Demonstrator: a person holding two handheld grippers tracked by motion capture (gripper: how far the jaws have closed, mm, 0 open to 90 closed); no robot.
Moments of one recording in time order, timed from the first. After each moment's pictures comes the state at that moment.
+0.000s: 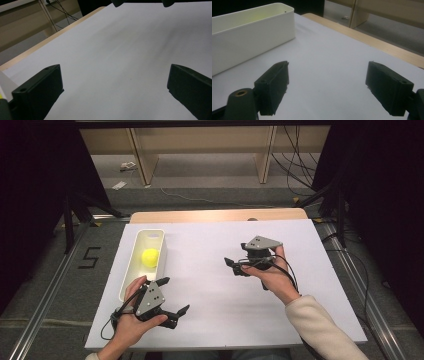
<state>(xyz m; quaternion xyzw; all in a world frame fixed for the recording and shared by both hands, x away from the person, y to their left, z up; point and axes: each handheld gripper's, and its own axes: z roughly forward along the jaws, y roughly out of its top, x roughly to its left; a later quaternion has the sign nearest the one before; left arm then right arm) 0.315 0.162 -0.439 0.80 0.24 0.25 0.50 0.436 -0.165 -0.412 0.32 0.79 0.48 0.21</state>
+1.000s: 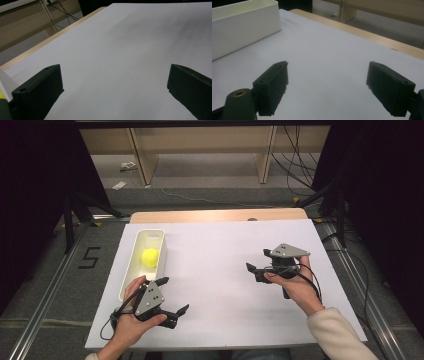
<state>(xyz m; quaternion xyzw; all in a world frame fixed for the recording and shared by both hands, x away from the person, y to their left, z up) 0.315 0.163 -0.439 0.80 0.24 0.25 0.49 0.411 -0.222 -0.416 0.36 0.77 0.47 0.23</state>
